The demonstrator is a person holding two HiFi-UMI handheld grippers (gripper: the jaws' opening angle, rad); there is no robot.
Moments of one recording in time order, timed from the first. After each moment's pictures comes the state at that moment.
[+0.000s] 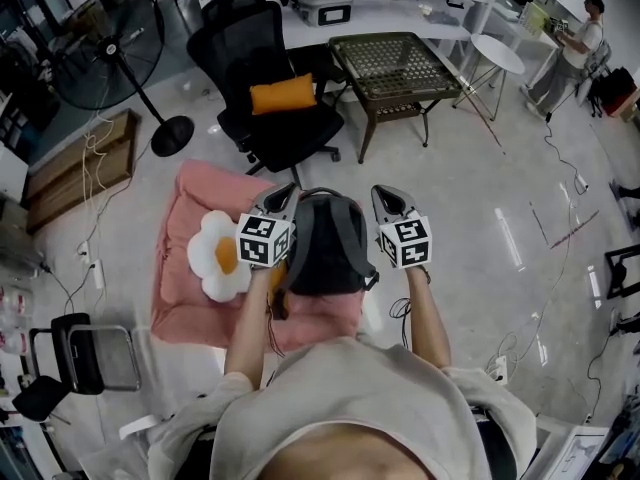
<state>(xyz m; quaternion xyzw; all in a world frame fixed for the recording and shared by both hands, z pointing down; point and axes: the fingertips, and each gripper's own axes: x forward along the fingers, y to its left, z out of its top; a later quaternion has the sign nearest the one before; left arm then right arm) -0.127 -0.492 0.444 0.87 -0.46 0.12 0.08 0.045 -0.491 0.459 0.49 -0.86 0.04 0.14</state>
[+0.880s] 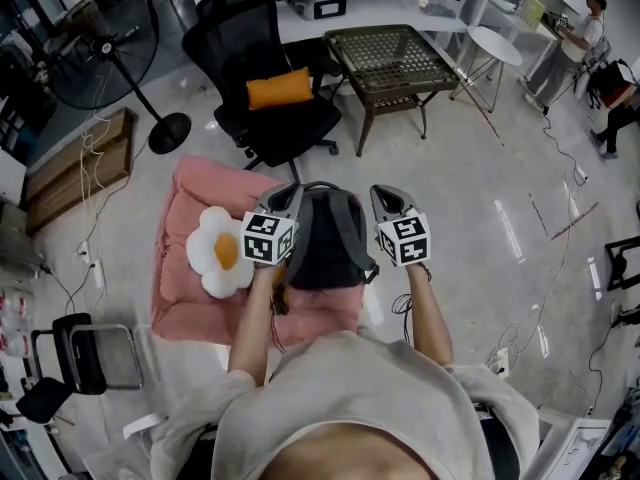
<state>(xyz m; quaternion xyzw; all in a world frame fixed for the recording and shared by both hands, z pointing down) -0.116 -0.485 0.460 0.88 -0.45 0.13 0.10 0.047 -0.480 0.477 0.49 -0.85 0.06 0.16</state>
